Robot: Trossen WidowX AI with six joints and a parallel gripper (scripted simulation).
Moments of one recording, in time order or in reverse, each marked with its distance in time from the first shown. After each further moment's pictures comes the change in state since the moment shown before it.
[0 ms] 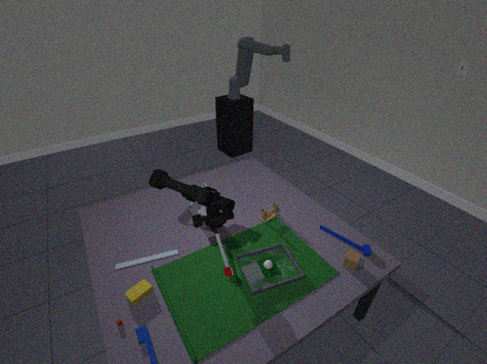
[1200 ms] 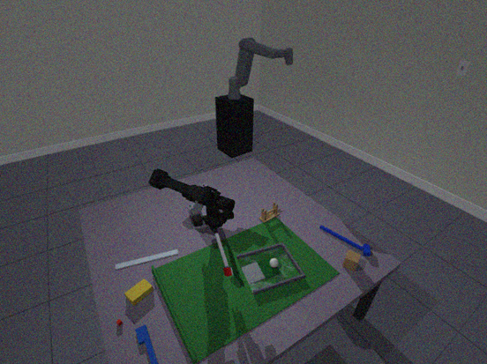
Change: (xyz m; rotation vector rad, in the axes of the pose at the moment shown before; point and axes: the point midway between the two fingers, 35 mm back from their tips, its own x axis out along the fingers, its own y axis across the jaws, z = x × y) arm -0.002 -0.001 0.000 0.003 0.002 -0.001
